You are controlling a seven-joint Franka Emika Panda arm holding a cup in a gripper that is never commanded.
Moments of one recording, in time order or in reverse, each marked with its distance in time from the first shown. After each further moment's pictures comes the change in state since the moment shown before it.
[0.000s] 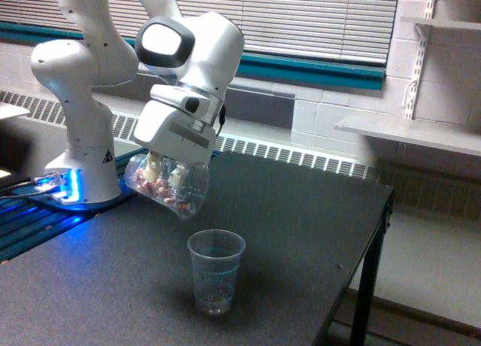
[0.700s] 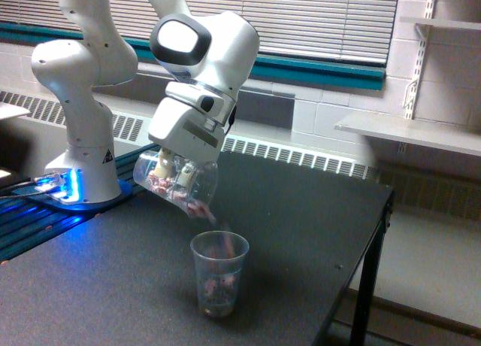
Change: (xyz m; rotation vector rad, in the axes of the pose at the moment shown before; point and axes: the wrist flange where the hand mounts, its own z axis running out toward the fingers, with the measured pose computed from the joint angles) arm 0.006 -0.014 -0.007 -0.048 -0.004 -0.041
